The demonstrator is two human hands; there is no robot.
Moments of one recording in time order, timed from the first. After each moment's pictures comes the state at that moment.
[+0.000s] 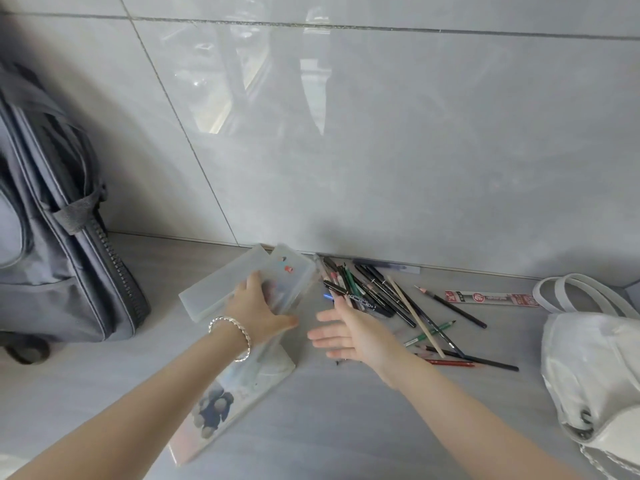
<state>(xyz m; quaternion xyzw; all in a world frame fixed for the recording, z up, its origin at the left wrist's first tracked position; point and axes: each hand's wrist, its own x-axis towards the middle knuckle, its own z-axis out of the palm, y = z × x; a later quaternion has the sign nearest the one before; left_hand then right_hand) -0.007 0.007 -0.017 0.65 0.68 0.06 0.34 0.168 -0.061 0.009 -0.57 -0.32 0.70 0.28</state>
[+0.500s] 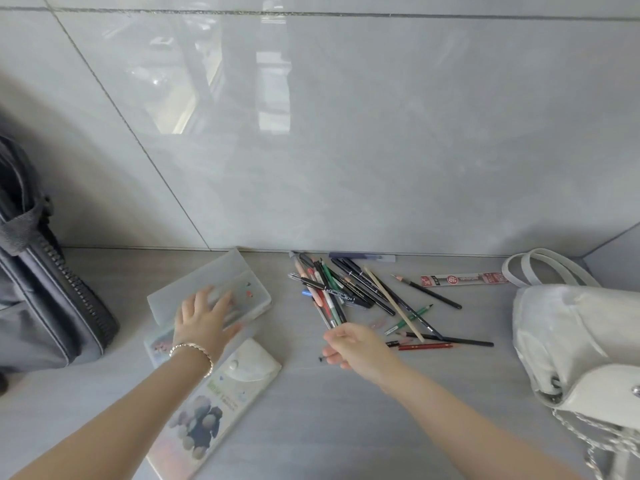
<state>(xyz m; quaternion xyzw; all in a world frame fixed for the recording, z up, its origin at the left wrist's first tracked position) -0.041 0.009 -0.062 0.74 0.66 -0.04 0.11 0.185 -0.082 -0.025 -0.66 -0.37 0.60 0.24</state>
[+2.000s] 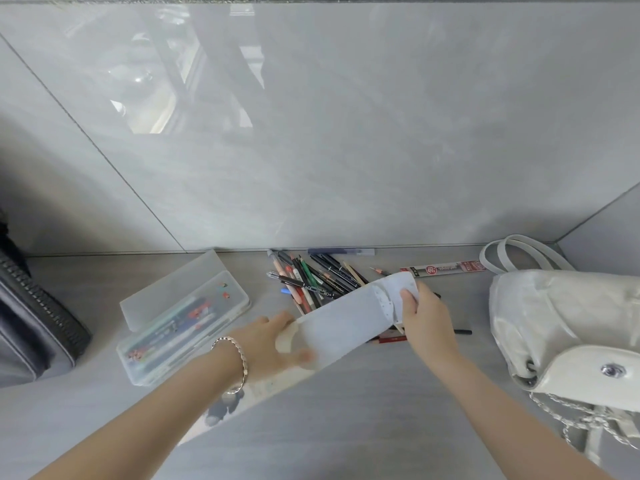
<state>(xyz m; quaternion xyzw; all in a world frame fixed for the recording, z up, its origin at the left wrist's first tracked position) 0.047 -0.024 -0.018 0.77 0.51 -0.20 0.32 0.279 -0.099 -0.031 -0.82 -0.41 0.24 0.32</state>
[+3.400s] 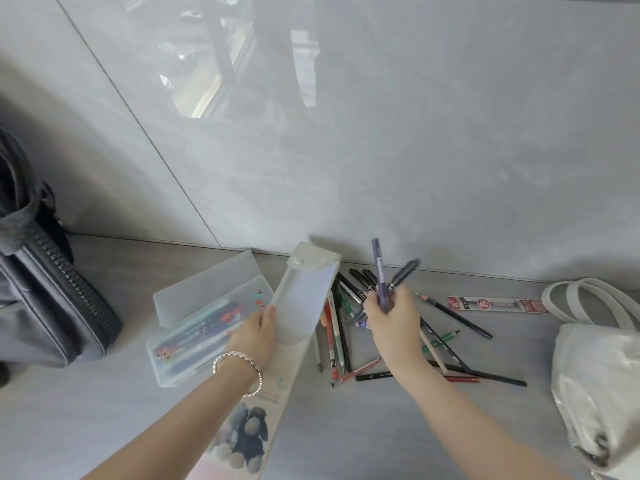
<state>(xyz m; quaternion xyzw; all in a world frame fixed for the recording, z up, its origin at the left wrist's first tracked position) 0.020 0.009 -0.049 0.51 0.74 0.10 0.42 0.206 -0.021 -0.053 -0.73 -0.38 0.34 0.45</state>
